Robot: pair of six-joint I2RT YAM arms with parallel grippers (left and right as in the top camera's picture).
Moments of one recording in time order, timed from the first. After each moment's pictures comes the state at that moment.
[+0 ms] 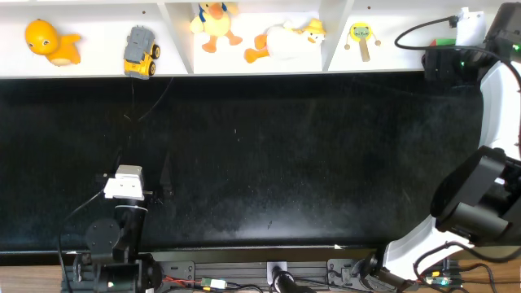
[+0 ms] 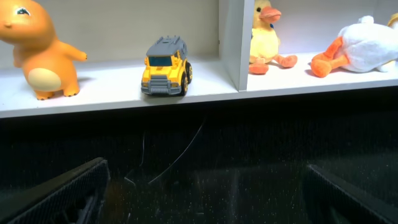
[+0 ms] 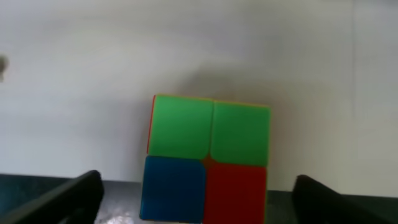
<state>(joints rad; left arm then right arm) 0.06 0.01 0.01 -0.06 0.16 0.05 -0.40 1.91 1.65 -0.74 -0.21 -0.43</state>
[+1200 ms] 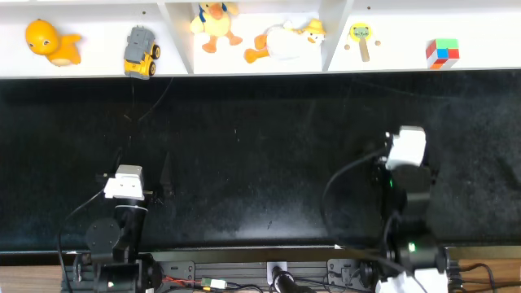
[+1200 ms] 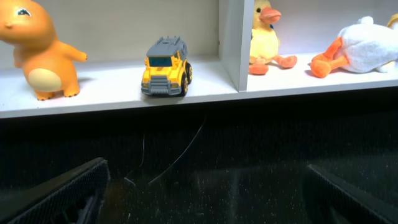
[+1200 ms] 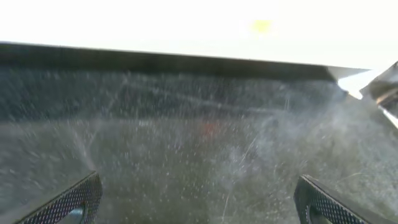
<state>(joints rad) 0.06 0.01 0.01 -0.06 0.16 0.05 0.09 0.53 0.33 -0.23 0.33 -0.05</state>
